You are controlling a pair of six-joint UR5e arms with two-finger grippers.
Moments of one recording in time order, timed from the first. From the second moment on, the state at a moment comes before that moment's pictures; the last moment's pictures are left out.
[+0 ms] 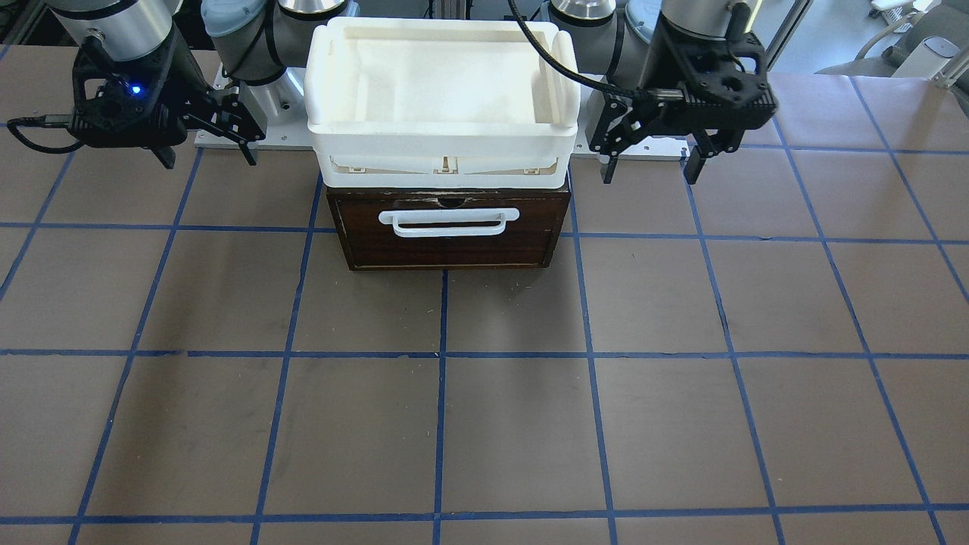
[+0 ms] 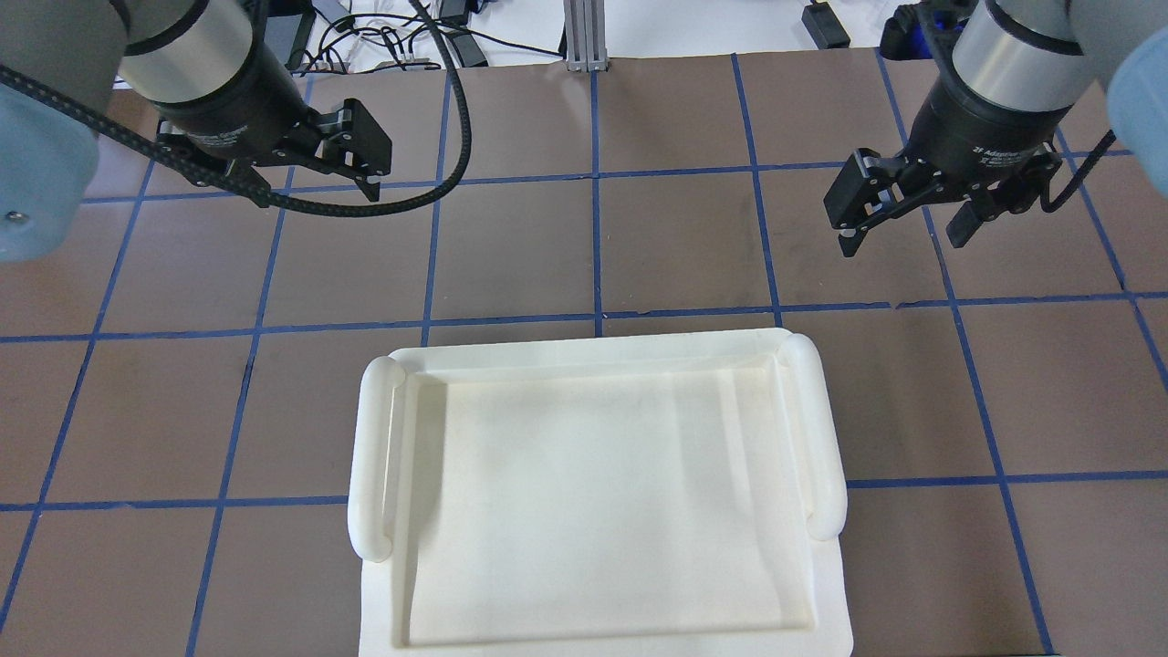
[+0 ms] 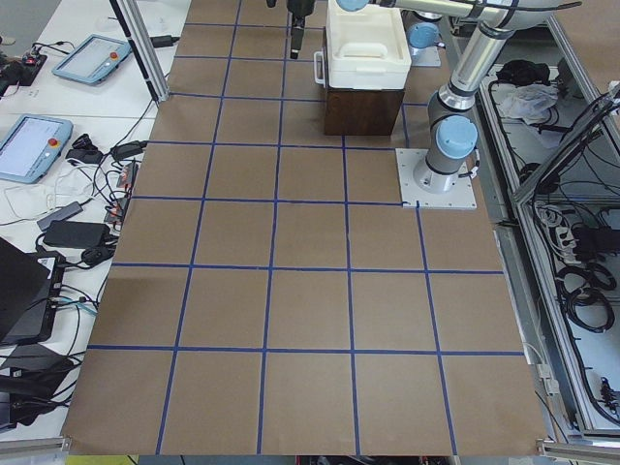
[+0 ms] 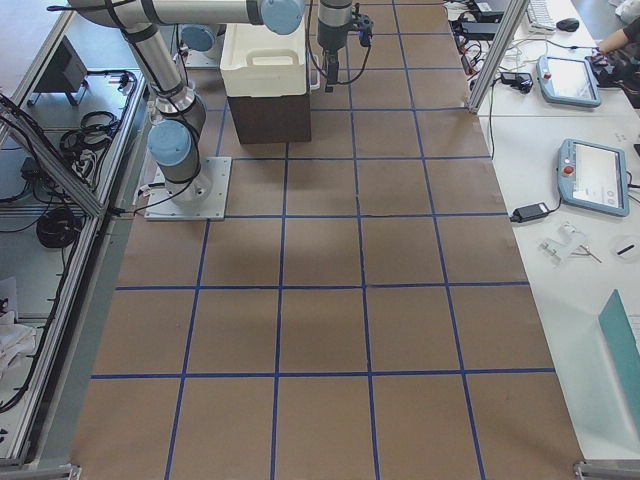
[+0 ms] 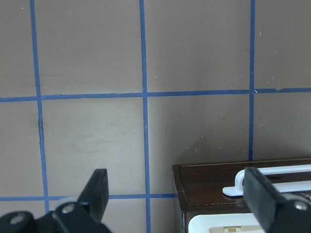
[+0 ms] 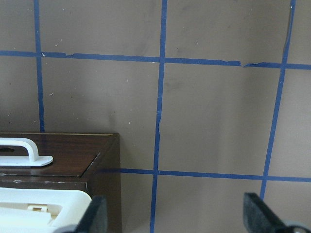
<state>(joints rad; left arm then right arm) -1.60 -1.51 -1.57 -1.48 1.59 -0.07 1.52 -1.65 1.62 -1.48 -1.55 -0.12</state>
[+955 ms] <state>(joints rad) -1.62 -1.54 -1.55 -1.44 1.64 -0.08 1.52 -1.65 1.63 -1.48 -1.55 -0.11</state>
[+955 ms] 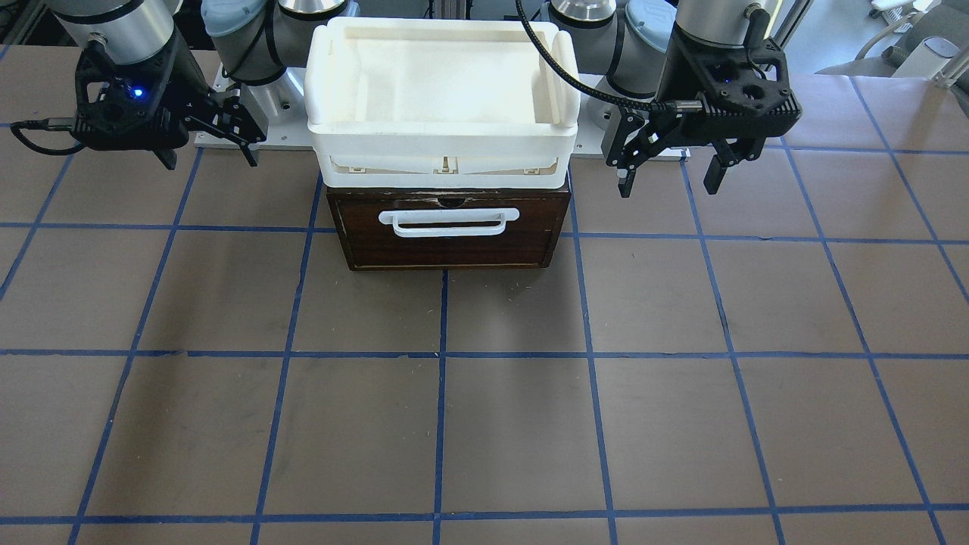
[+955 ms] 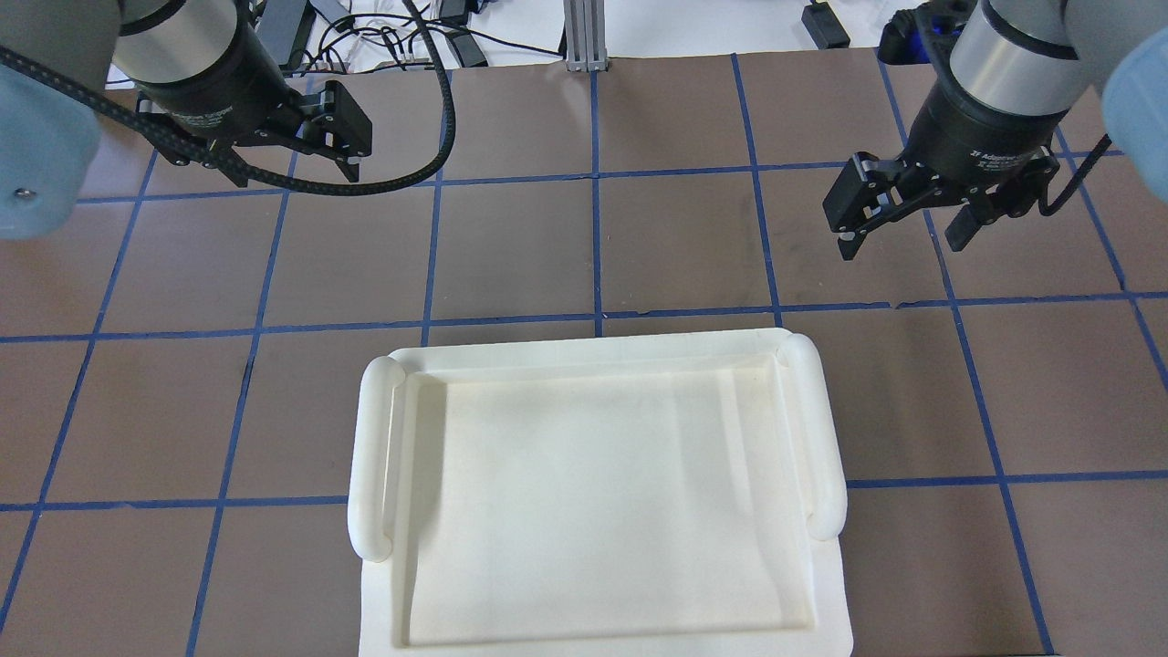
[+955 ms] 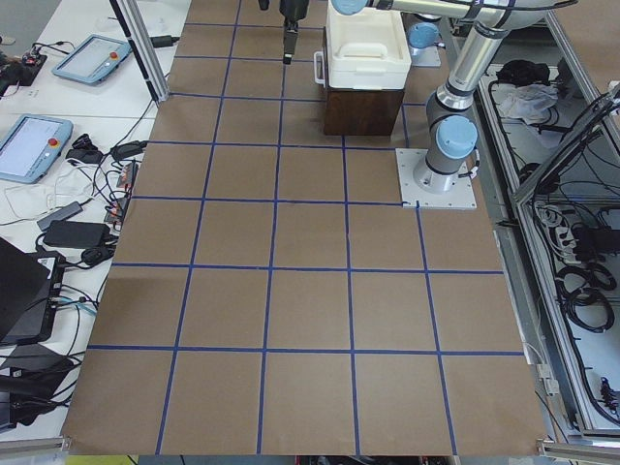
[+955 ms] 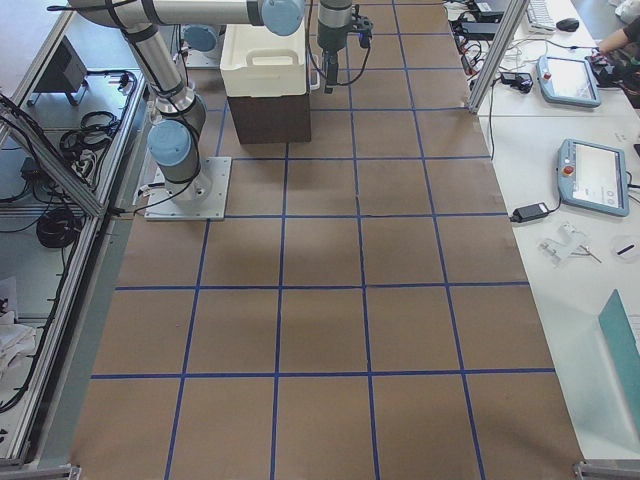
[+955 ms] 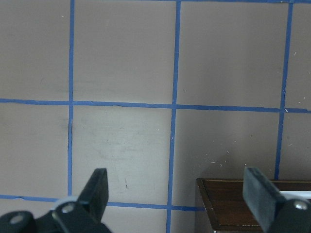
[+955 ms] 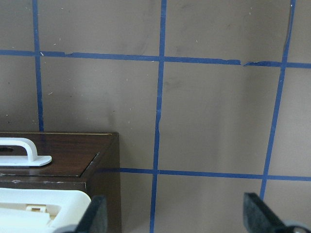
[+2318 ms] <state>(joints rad) -1.61 -1.53 -1.54 -1.52 1.60 -0.07 1.51 -1.66 1.63 -1.50 -1.55 -0.11</state>
